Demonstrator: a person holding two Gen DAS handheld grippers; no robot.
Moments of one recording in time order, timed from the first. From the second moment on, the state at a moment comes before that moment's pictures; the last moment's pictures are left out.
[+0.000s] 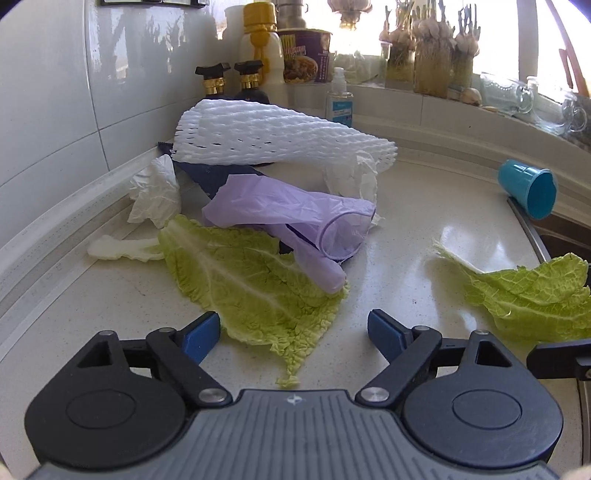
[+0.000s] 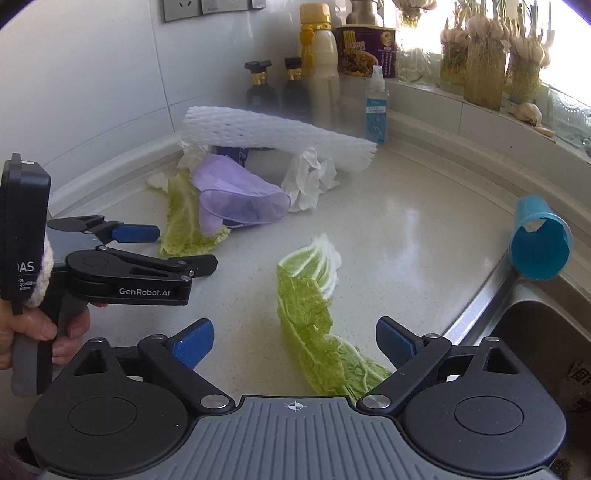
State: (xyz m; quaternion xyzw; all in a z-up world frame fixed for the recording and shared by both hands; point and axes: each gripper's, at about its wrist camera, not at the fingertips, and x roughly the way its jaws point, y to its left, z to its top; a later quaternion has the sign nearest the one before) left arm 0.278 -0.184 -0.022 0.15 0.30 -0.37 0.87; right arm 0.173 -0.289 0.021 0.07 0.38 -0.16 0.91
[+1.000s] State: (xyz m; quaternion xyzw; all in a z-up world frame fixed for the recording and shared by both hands) left arm 0.271 -0.145 -0.002 0.07 0.29 -0.30 0.90; right arm 0.162 -0.319 0.028 0.20 0.32 -0.14 0.92
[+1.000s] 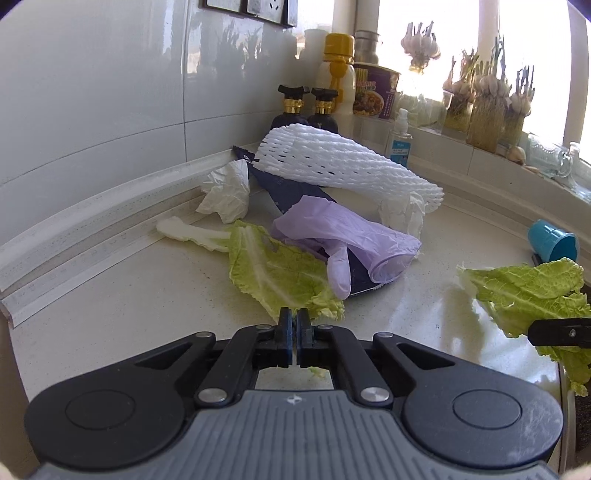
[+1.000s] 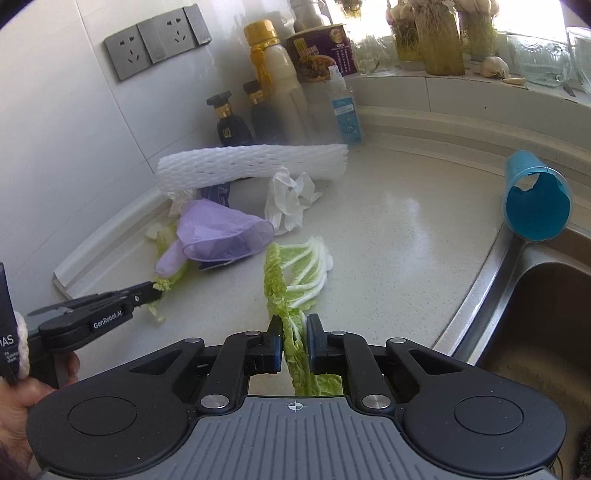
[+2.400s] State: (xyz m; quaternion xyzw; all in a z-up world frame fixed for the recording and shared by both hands) left arm 0.156 -0.001 0.123 -0.02 0.15 -0.24 0.96; right arm 0.162 -0.197 0.075 0.18 0.26 0.16 0.94
